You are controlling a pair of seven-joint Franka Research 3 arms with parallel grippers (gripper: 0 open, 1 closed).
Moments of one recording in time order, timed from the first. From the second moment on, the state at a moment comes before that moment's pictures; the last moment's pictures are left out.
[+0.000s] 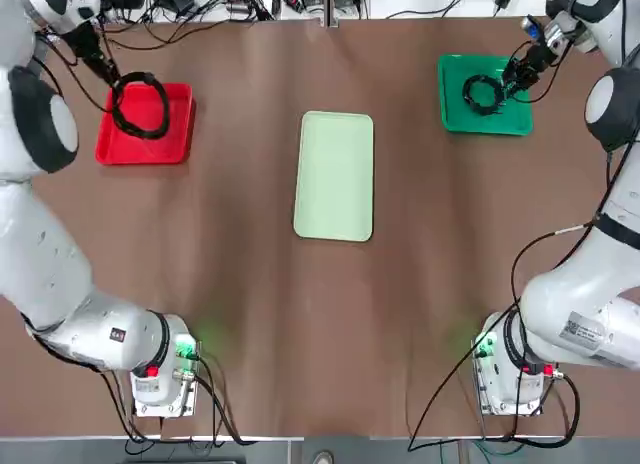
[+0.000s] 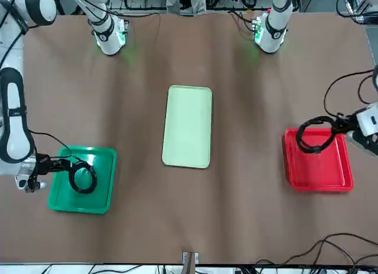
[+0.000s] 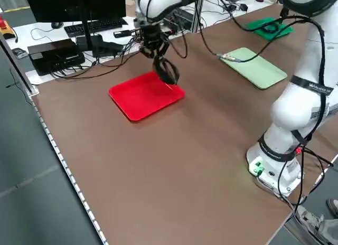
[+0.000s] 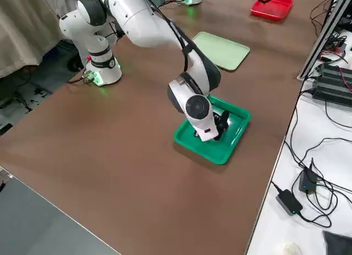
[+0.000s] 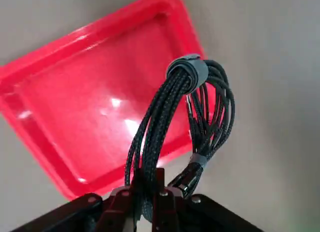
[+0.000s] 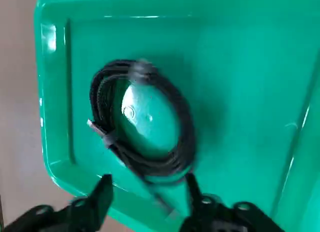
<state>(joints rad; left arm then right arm) -0.22 0.37 0.58 -1.73 -0.25 1.89 0.91 -0.29 0.76 -0.02 -1.45 0.46 1.91 -0.61</state>
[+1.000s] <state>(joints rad) -0.17 0.58 0.59 -1.49 -0.29 1.94 0.84 -0.16 0.37 -0.01 -1.36 0.20 1.72 -0.18</state>
